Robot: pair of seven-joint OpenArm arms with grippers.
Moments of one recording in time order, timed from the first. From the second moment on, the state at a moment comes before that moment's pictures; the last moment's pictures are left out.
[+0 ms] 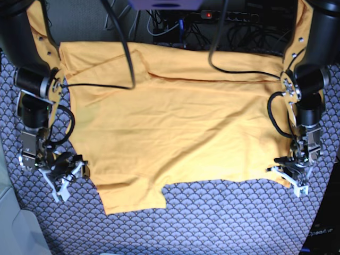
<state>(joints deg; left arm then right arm) -40.6 -18.1 -20.5 23.3 6.0 -17.8 15.4 39.5 15.5 18.3 29.7 -7.7 39.7 -25.7</state>
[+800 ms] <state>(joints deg) -39.0 -17.9 -20.5 23.3 6.0 -17.8 15.4 37.0 14.2 18.3 26.6 -7.5 39.7 -18.8</state>
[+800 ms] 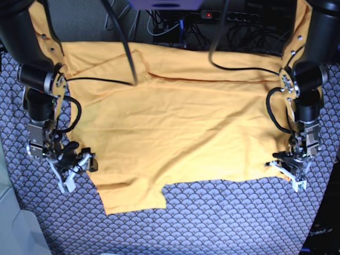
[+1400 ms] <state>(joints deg) -40.9 -16.3 -20.4 26.6 6.2 -18.2 15.3 37.1 14.5 18.3 26.6 -9.0 39.7 -19.2</state>
